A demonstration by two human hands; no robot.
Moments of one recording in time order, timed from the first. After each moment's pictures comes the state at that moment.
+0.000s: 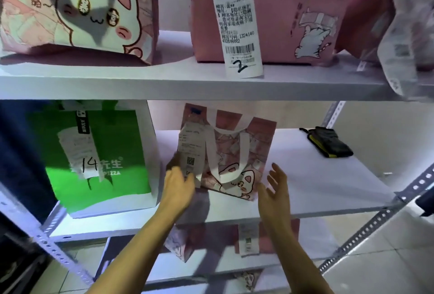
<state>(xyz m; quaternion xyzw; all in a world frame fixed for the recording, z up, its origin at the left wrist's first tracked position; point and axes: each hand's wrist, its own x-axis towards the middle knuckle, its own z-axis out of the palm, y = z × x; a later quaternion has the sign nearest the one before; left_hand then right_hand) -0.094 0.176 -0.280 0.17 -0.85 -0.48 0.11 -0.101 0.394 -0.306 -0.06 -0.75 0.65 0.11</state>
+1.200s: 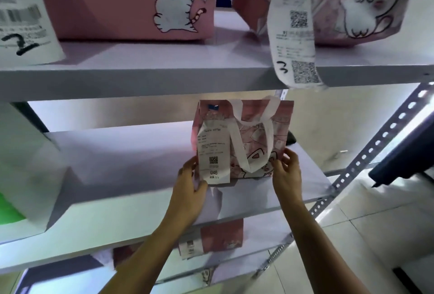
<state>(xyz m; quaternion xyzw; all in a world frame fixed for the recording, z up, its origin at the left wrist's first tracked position) -0.161 0.389 -0.312 0.02 -0.82 -0.57 0.08 -0.214 0.617 -0.309 -0.16 -0.75 0.63 0.13</state>
